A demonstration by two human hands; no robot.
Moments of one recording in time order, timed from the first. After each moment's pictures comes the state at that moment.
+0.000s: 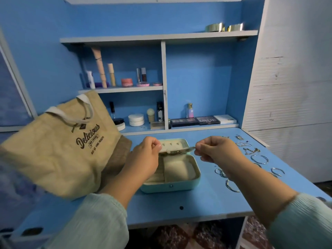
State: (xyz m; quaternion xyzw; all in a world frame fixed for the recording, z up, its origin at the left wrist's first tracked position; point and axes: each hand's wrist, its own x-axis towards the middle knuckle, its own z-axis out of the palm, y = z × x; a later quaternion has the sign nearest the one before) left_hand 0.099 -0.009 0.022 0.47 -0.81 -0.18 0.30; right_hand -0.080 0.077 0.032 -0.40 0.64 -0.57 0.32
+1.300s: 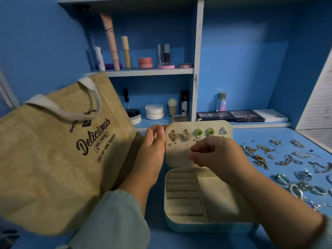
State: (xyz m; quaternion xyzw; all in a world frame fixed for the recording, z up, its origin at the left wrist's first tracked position) left_hand 0.099 -0.108 -0.009 0.35 -0.57 -0.53 0.52; right_hand -0.031 -0.023 0.018 -0.53 0.66 -0.47 0.26
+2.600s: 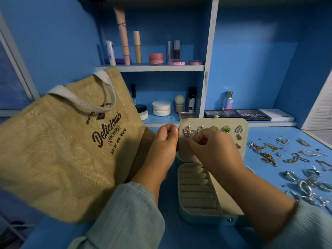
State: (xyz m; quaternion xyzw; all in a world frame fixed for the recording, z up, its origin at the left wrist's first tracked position) left_hand 0.108 -0.106 -0.008 0.40 -0.60 -0.52 0.45; right_hand 0.004 -0.041 0.015 -0.56 0.71 -0.42 0.06
